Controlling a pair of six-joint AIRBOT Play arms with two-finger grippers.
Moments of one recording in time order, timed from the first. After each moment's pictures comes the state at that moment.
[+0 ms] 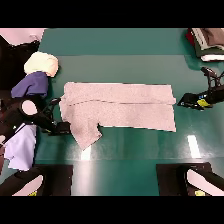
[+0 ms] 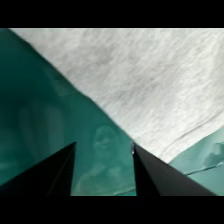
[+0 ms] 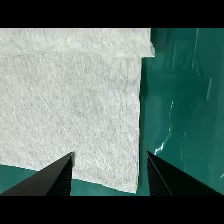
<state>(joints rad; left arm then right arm) -0.12 -1.03 0.64 1.18 -1.21 -1.58 -0.23 -1.12 1.01 -1.28 1.30 1.46</state>
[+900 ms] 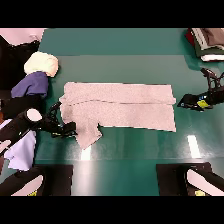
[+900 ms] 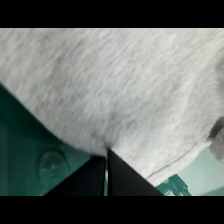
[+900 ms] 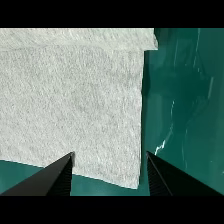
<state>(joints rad) -0.12 -1.06 0.53 1.01 -1.03 -1.60 -0.23 -1.11 1.00 -1.27 1.31 1.46</state>
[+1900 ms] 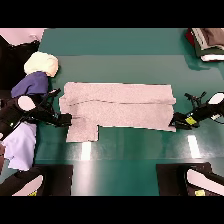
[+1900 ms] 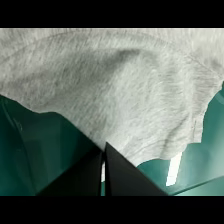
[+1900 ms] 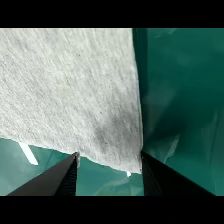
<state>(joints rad) -0.12 -1.04 0.73 1.15 -1.14 -1.51 -0.25 -1.23 0.76 -1.23 1.30 1.44</state>
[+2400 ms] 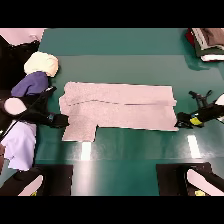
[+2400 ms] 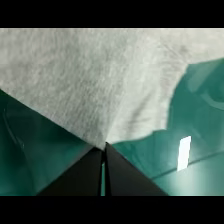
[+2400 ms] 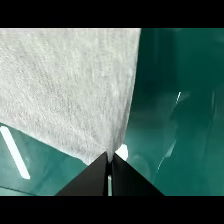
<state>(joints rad) -0.12 -0.86 0.73 1.13 -1.24 -1.51 -0.29 -1.06 0.76 -1.23 1.39 1.41</state>
